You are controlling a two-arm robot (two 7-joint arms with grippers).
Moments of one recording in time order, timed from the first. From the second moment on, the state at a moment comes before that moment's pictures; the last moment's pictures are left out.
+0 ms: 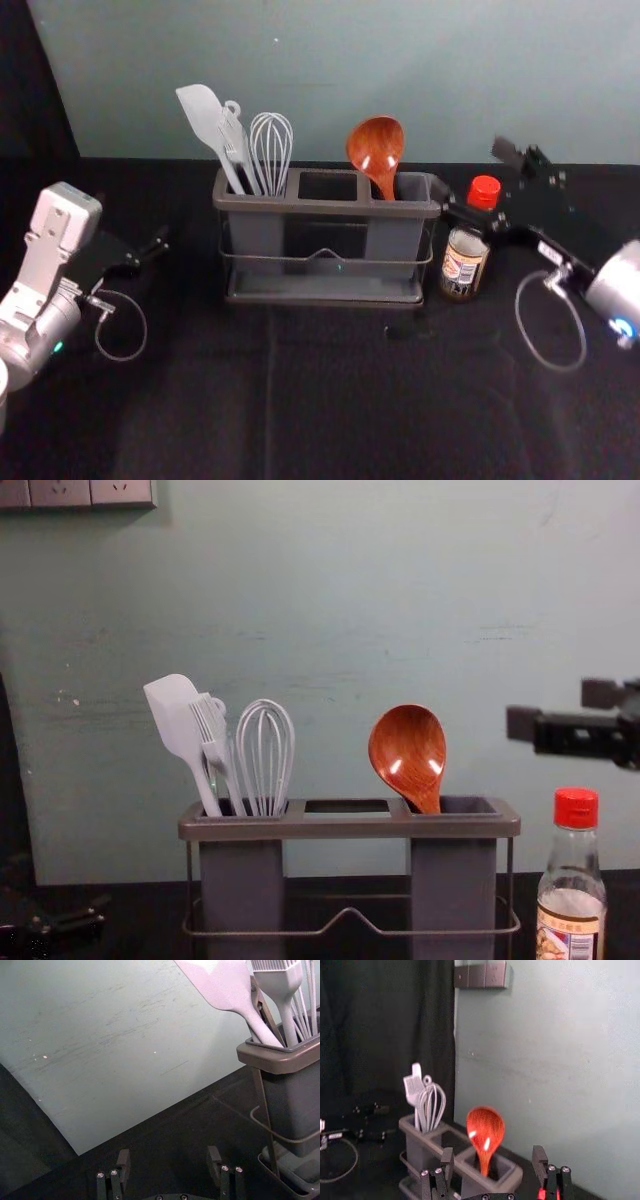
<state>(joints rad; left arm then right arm) -0.20 0.60 0.45 -1.41 -0.25 -0.12 0.03 0.05 0.51 -0.18 -1.89 0.36 0.12 0.35</state>
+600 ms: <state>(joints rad) -0.20 0.60 0.45 -1.41 -0.25 -0.12 0.03 -0.21 0.45 -0.15 -1.90 0.22 -0.02 0.18</state>
